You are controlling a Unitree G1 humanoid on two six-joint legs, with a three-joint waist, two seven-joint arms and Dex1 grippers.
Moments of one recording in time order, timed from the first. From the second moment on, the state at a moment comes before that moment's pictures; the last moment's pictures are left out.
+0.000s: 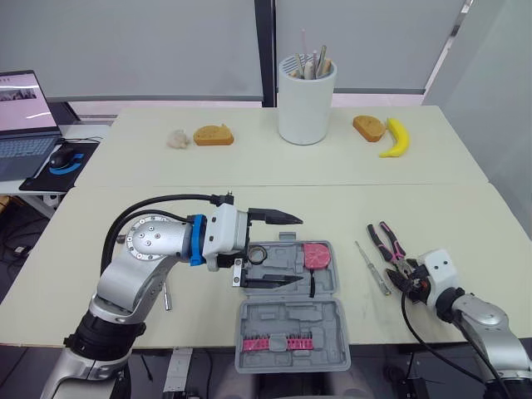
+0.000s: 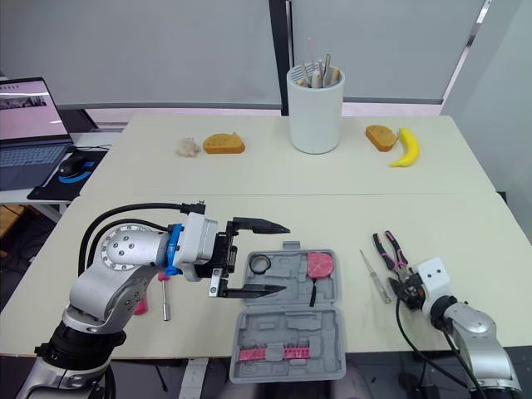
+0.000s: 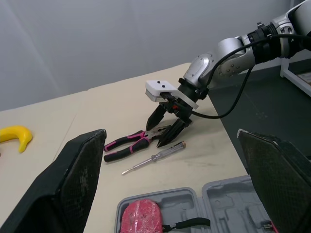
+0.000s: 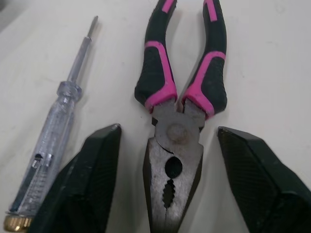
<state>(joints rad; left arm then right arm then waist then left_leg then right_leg) -0.36 0.63 -0.13 -0.40 -0.48 0.22 -1.19 0.07 -0.52 -0.15 0.06 0.14 0.24 0.58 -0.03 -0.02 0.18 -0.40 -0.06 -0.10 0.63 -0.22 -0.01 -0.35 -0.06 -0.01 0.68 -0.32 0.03</state>
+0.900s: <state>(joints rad) -0.26 0.71 -0.01 -0.35 -0.53 0.24 -1.18 0.02 -0.74 -0.14 -0.09 0.16 0.24 0.75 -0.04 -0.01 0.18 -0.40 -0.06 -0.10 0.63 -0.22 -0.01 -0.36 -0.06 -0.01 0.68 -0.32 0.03</state>
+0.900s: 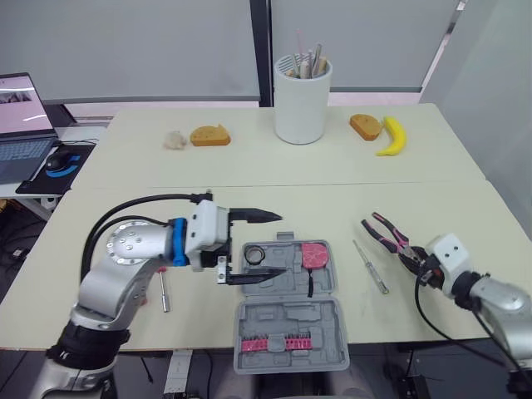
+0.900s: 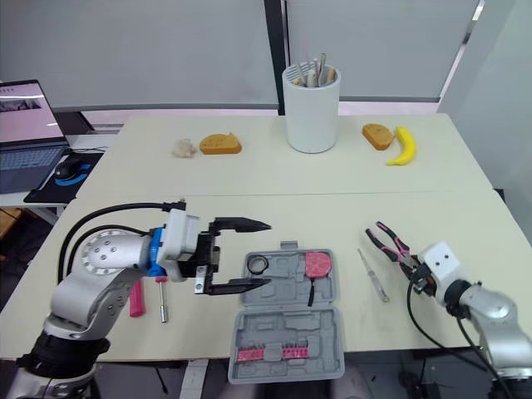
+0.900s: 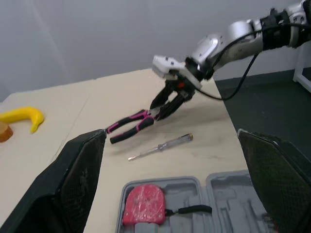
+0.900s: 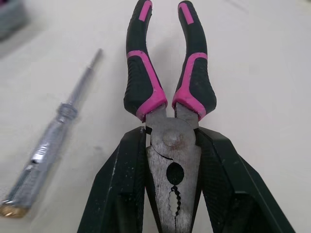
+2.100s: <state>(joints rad) 0.04 0.92 0.24 -0.22 -0.51 0.08 -1.44 -0.57 -0.64 0.63 -0.29 -0.07 0.66 1.04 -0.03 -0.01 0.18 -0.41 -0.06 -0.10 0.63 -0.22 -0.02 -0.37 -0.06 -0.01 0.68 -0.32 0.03</state>
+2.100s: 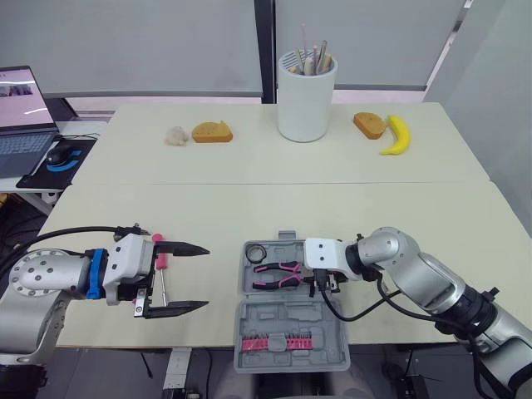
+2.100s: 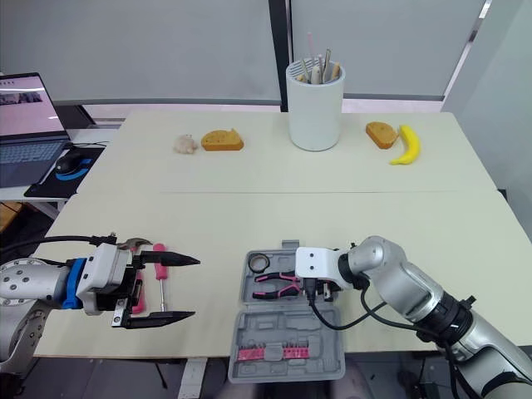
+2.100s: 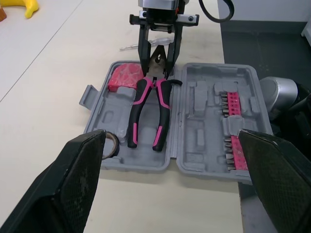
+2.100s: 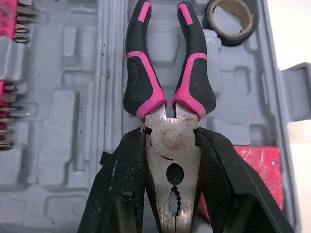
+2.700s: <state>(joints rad) 0.03 0.92 0.23 -0.23 -0.51 0.08 -1.43 -0.60 -0.54 0.67 -0.17 -0.13 0.64 1.04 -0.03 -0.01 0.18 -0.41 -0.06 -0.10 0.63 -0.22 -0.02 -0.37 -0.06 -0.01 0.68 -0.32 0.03</state>
